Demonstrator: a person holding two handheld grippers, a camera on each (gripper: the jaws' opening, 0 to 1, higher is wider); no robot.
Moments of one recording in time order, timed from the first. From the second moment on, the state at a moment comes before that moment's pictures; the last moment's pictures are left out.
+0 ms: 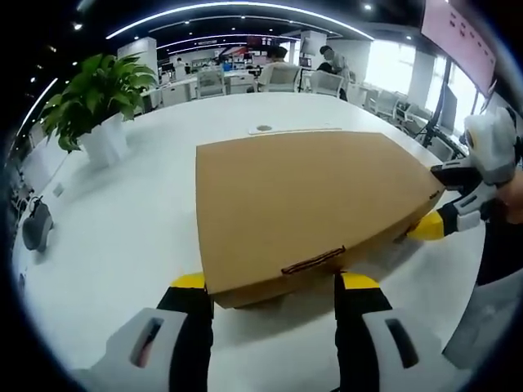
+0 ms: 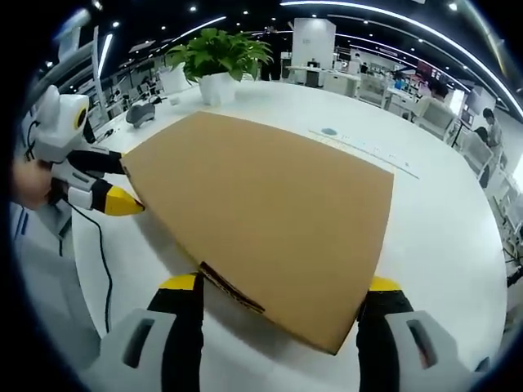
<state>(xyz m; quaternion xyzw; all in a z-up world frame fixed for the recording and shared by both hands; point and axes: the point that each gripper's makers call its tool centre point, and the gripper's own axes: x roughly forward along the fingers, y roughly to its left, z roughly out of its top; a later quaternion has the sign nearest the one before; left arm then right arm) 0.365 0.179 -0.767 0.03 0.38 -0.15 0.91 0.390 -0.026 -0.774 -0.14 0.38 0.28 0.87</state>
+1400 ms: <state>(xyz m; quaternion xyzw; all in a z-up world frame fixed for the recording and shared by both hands) 0.343 0.192 -0.769 0.01 0.41 -0.14 0.90 0.368 -0.013 -0.772 -0.13 0.38 0.28 0.87</state>
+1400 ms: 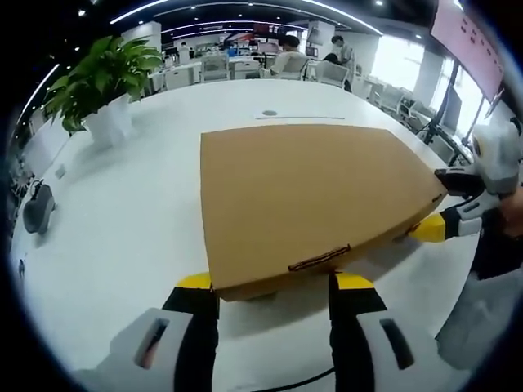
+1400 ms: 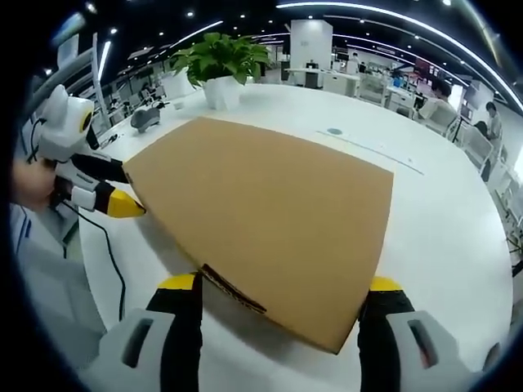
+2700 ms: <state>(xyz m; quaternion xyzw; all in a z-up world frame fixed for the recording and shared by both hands) 0.326 0.194 -0.754 -0.02 0.38 -0.19 0.91 0.347 -0.012 -0.757 -0.10 0.36 0.27 0.89</state>
